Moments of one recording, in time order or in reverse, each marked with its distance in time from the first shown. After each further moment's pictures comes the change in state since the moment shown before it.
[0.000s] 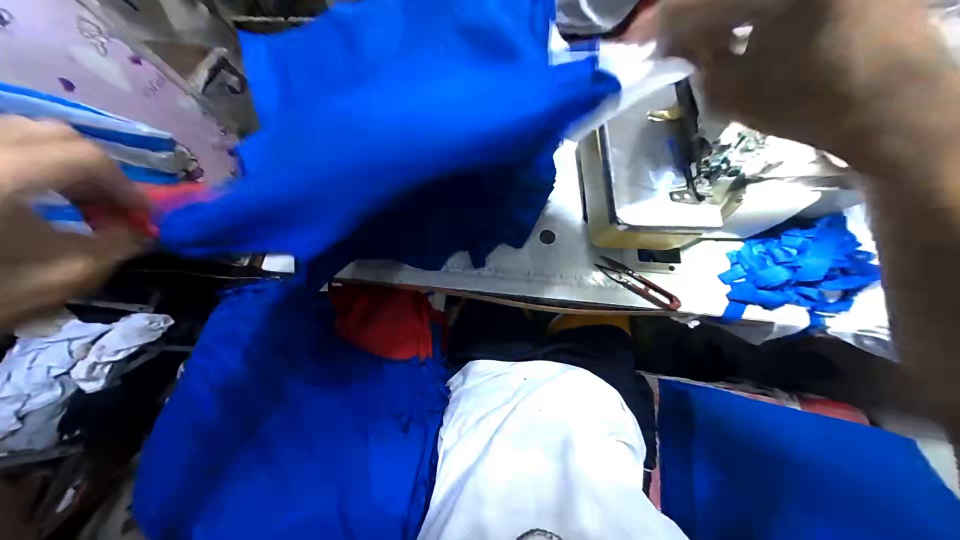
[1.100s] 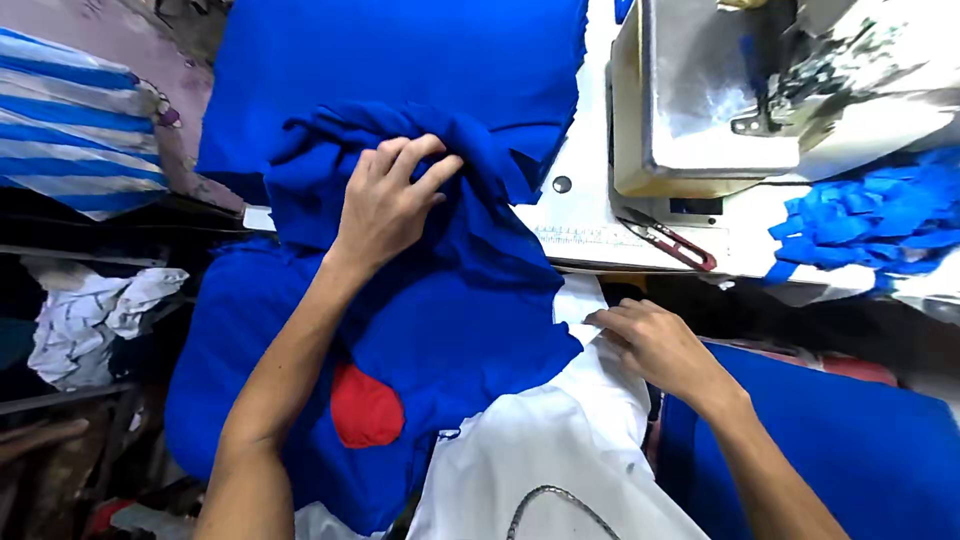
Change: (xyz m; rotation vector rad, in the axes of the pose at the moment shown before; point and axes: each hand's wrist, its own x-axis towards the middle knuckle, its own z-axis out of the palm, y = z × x) left_hand 0.078 0.107 0.221 -0.008 0.202 0.363; right_hand -0.248 -0.079 0.168 0.292 -0.437 0.298
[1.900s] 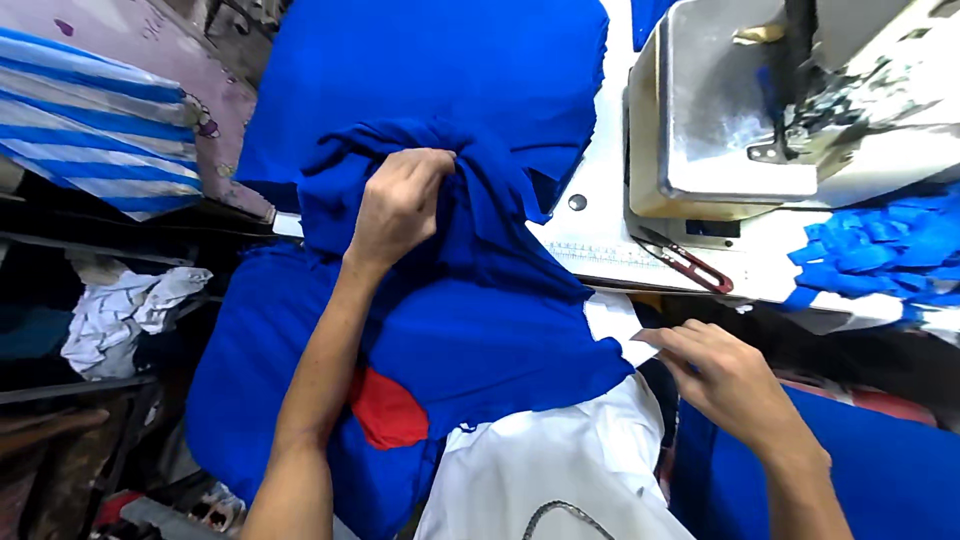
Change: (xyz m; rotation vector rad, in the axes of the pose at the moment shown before) left_hand 0.006 -0.010 -0.001 -0.161 0.223 -0.069; right_hand -0.025 0.006 -0.023 -0.018 0.251 0.030
